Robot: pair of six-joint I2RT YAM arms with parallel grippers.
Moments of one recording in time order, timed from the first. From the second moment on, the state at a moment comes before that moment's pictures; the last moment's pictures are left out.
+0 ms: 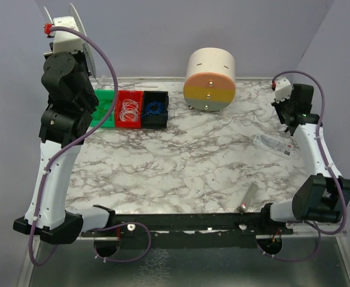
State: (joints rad) left arm -0.32 1.25 1.85 -0.43 -0.75 0.23; right arm -0.08 1.43 1.20 -0.44 0.04 -0.56
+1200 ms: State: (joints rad) left arm -0.32 1.34 1.71 -0.55 0.01 -0.18; right arm 0.46 1.42 1.36 -0.38 -0.90 -0.38
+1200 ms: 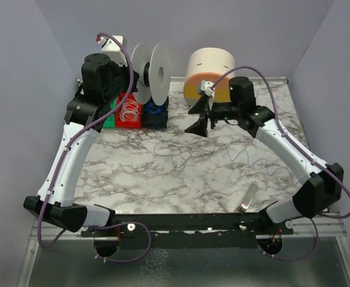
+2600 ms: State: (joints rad) left arm -0.22 1.35 1.57 -0.28 0.57 -0.54; right arm 0.52 1.76 0.93 0.98 -0.77 0.62
